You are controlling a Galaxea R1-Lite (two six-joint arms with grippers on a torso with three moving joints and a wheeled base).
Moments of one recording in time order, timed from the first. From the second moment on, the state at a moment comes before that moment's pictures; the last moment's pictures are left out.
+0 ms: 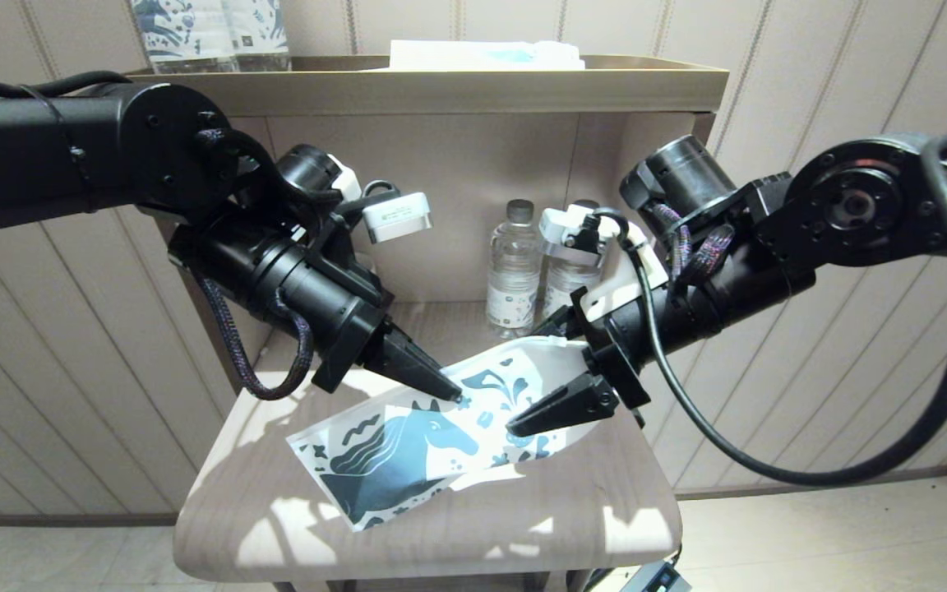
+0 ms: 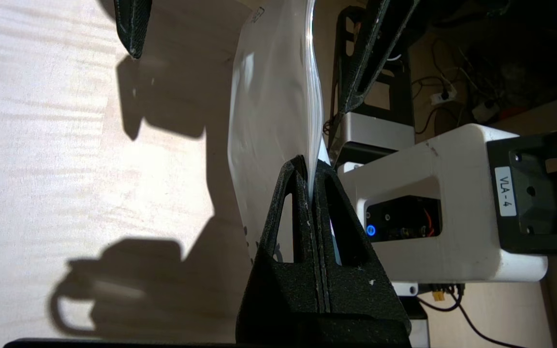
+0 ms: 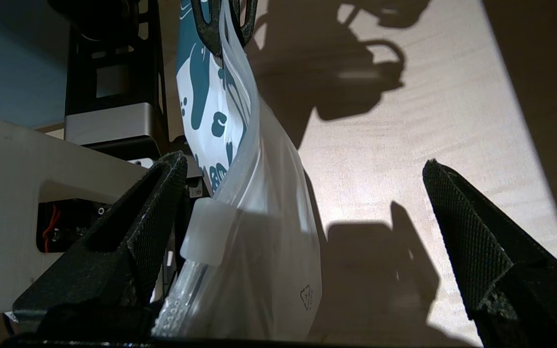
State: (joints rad) left arm -0.51 1.99 -1.93 1.09 -0.94 0.69; right arm 0.51 1.86 -1.69 0.65 0.78 -0.56
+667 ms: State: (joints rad) left arm -0.51 1.99 -1.93 1.09 -0.94 0.69; right arm 0.51 1.86 -1.68 0.64 0.78 -0.56
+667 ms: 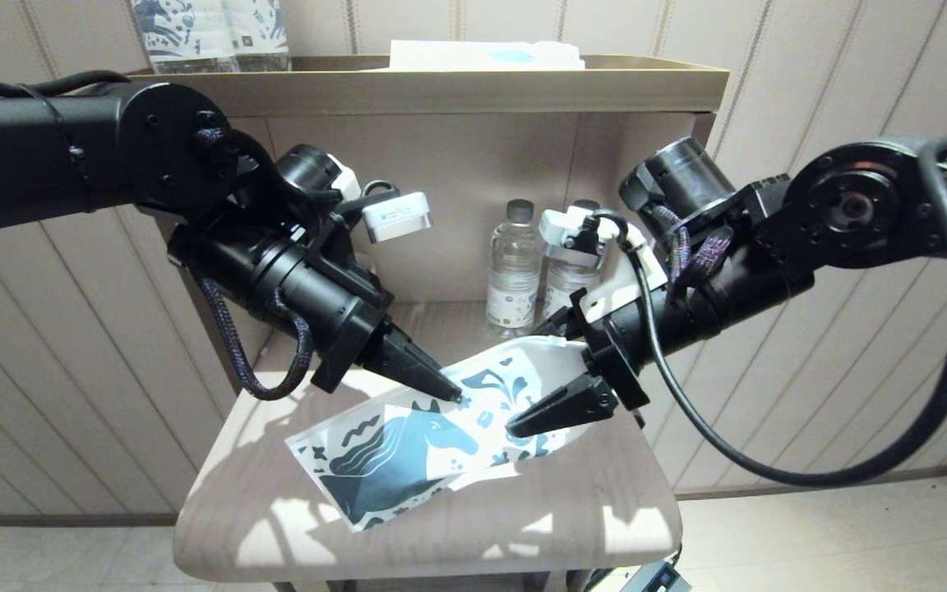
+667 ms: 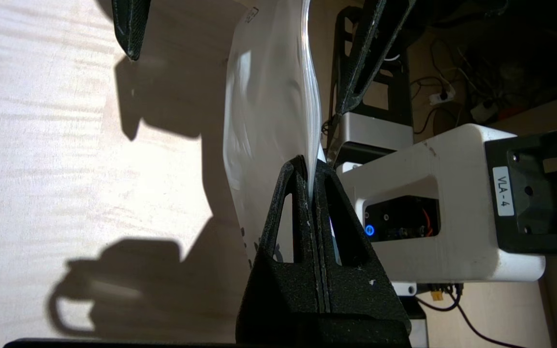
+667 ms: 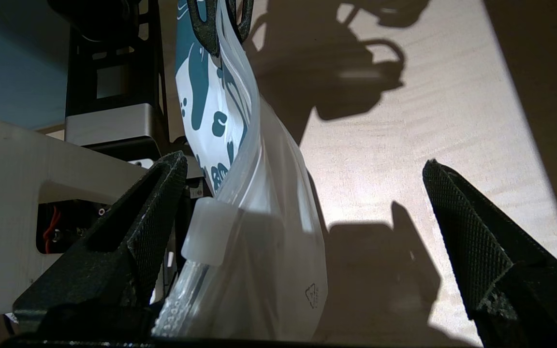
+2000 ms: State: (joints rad) left arm -0.51 1.99 -1.89 1.05 -0.99 0.69; right arm 0.52 1.86 -1.66 0.60 0.79 -0.55
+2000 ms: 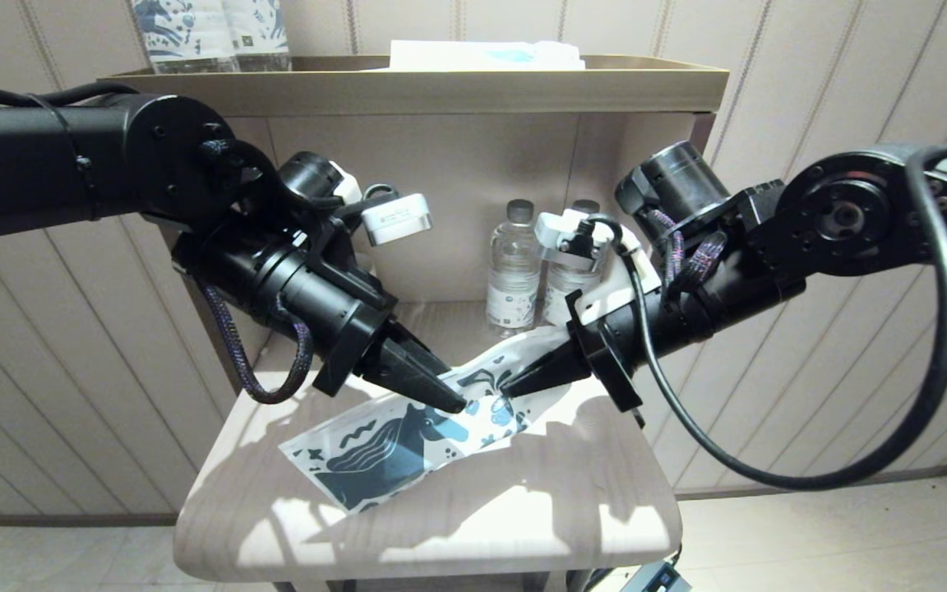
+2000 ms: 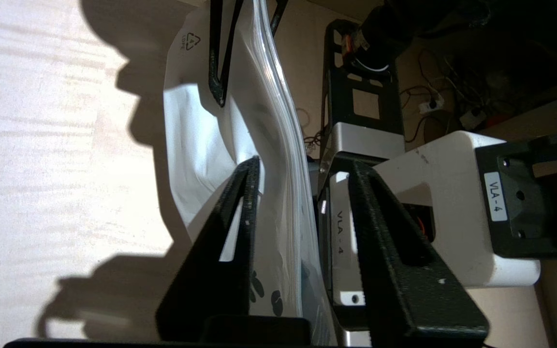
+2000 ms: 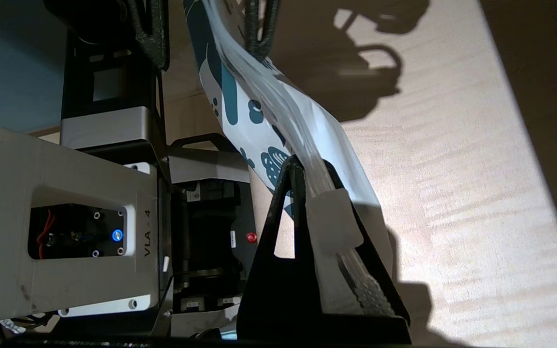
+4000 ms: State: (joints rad) left arm -0.52 2.03 -1.93 0.70 -1.08 0.51; right arm 0.60 1.90 -1.74 0.60 0.75 -0.48
